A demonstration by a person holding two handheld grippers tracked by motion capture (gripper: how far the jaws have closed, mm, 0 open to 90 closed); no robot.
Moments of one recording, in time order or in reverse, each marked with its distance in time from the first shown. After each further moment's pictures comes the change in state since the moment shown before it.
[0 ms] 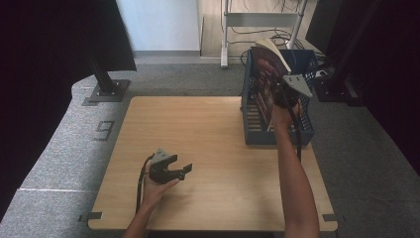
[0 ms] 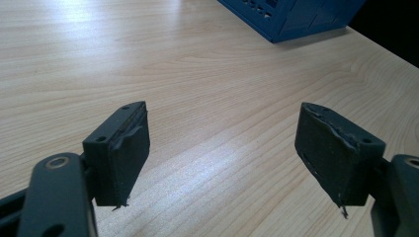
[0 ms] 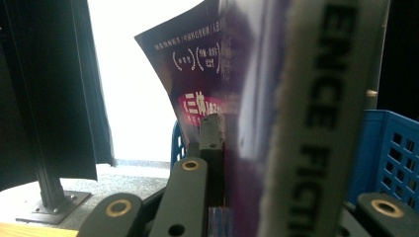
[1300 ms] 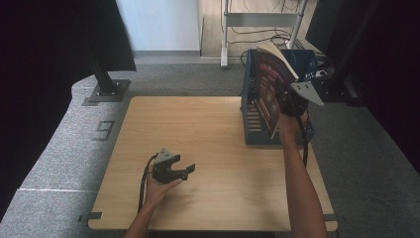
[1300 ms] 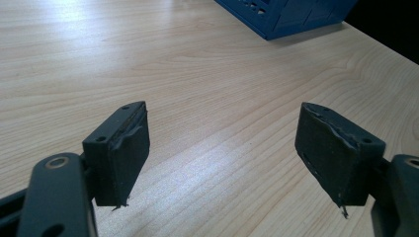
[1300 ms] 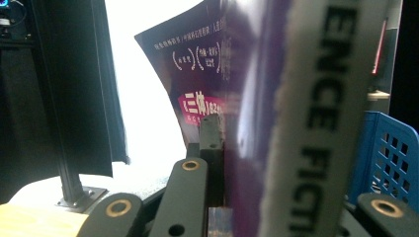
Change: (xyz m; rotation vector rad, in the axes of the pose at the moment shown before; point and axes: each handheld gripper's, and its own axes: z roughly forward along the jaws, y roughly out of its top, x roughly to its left) left arm -0.006 0.002 0.007 0.015 -0.013 0.015; right arm -0.005 0.011 -0.042 -0.008 0.051 0.005
